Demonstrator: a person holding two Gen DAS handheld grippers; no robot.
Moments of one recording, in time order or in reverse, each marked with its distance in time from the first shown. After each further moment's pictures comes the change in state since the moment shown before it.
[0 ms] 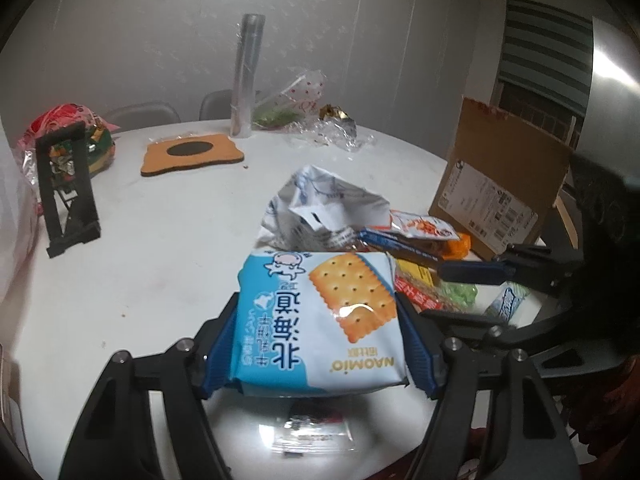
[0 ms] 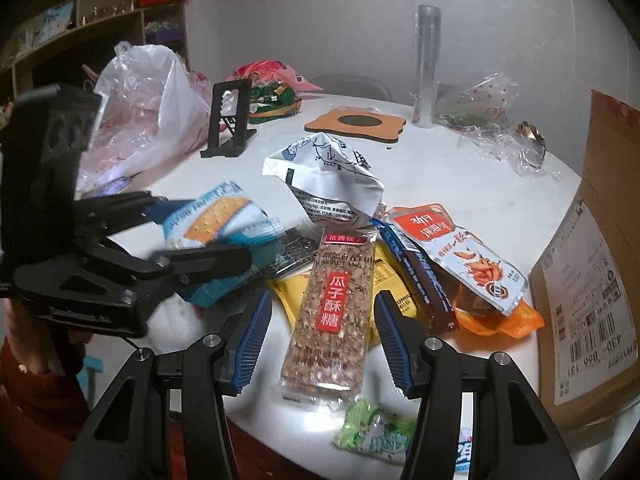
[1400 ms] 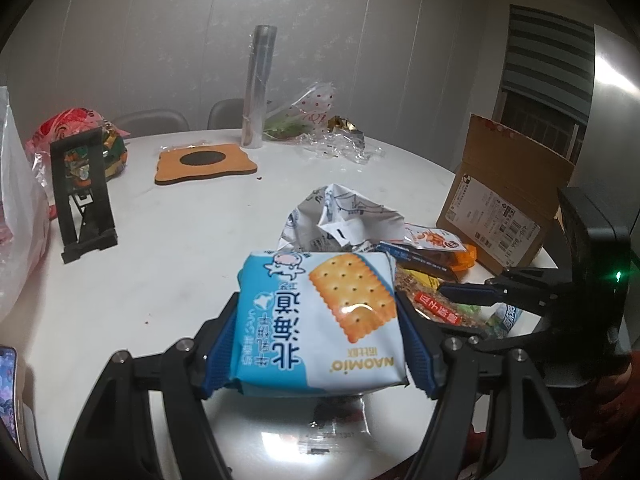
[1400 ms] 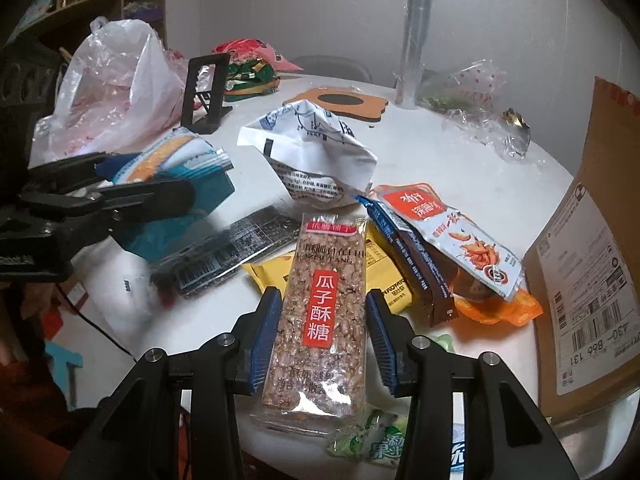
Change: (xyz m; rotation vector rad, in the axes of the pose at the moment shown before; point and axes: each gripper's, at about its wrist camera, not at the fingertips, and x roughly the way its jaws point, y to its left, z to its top) left arm -0.012 0.012 0.001 -0.005 -0.028 0.015; right arm 0.018 0.005 -0.008 -0.001 0.047 -0.098
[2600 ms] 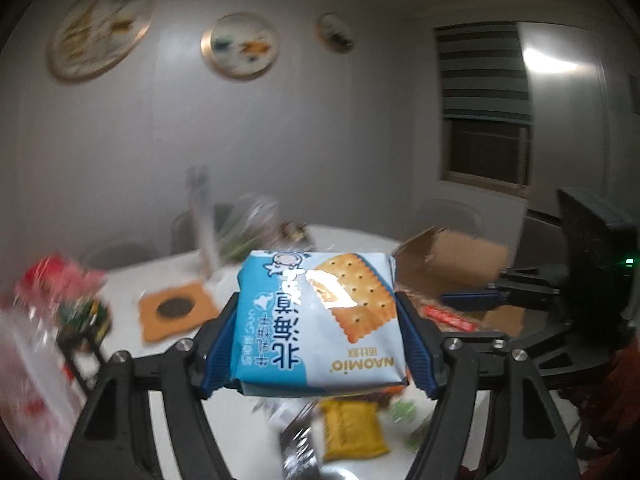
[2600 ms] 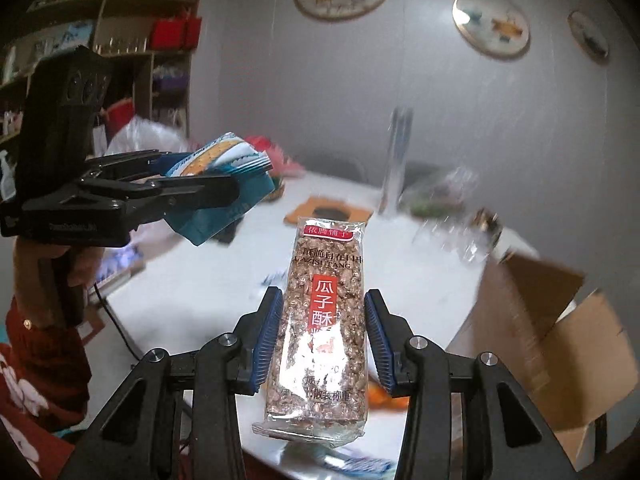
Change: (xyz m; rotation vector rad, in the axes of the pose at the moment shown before) left arm -0.078 -0.079 0.136 0.260 -0.232 -0.115; right arm -0.140 -0.039 0.056 -0.042 -0.299 0.016
